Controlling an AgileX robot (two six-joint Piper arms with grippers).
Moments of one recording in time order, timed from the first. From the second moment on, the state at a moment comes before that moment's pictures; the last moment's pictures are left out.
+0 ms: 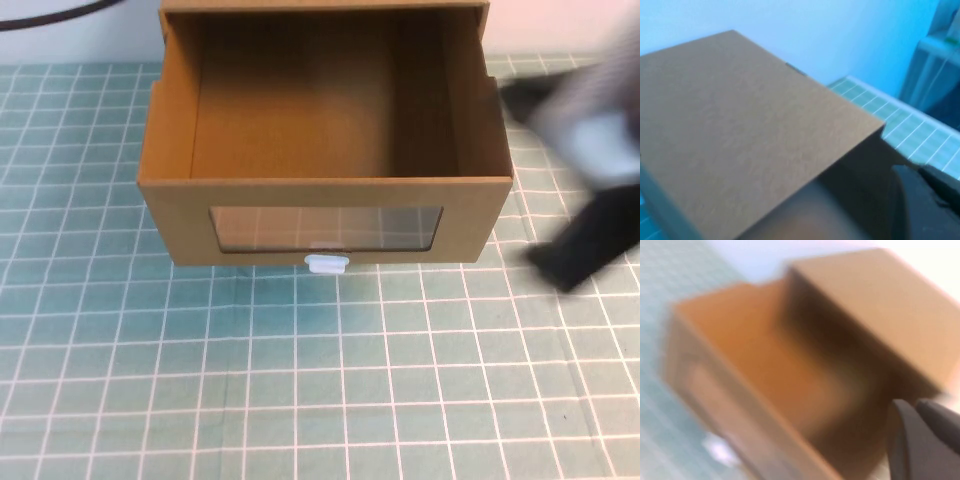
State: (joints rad) right arm 1.18 1.02 -1.10 -1.07 0.75 0.67; left arm -0.12 1.55 -2.01 -0.78 1.13 0.61
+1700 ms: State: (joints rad) right arm 1.18 0.31 -0.60 -0.69 1.01 0.30; left arm -0.08 0.38 -0.70 -0.79 0.63 0.68
